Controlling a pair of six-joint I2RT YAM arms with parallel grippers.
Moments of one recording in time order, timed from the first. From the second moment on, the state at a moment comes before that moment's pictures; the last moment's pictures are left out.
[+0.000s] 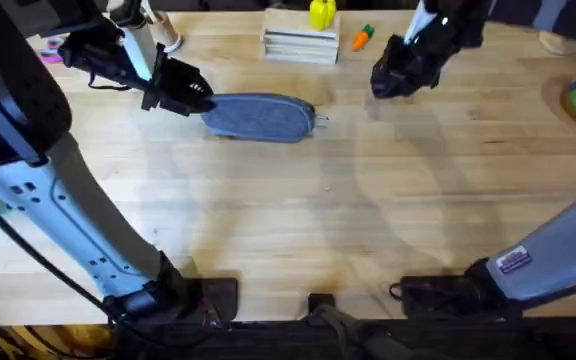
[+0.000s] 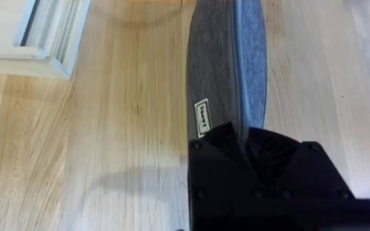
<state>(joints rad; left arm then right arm) 0.30 2.13 1.62 -1.41 0.90 2.06 0.16 1.87 1.43 -0.83 -0.12 0.47</state>
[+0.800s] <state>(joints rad) 0.31 2.13 1.62 -1.42 0.89 2.06 0.23 1.38 1.26 -0.77 -0.08 0.36</state>
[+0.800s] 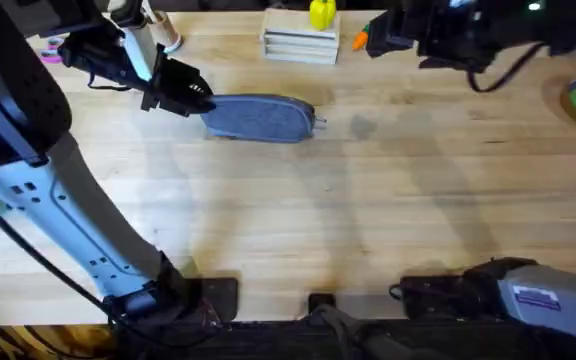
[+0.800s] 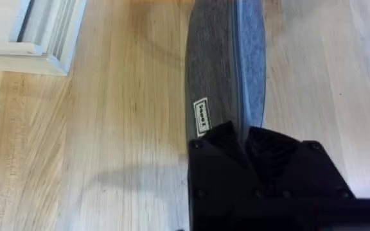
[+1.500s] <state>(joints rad) 0.31 2.13 1.62 -1.37 0.89 2.06 0.24 1.23 1.26 -0.91 -0.08 0.28</state>
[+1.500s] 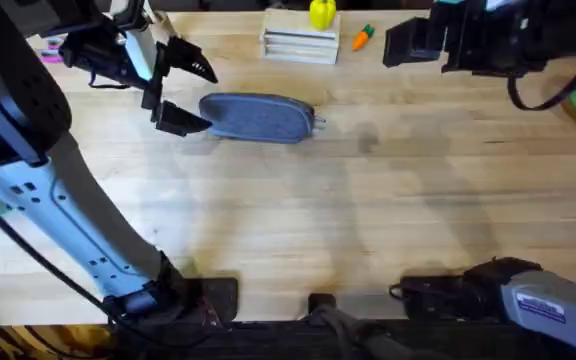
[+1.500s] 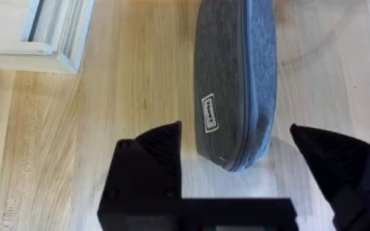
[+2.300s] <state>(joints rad) 0.31 1.71 1.67 -1.66 0.81 1.85 0.24 1.10 1.26 -0.92 -0.07 0.16</state>
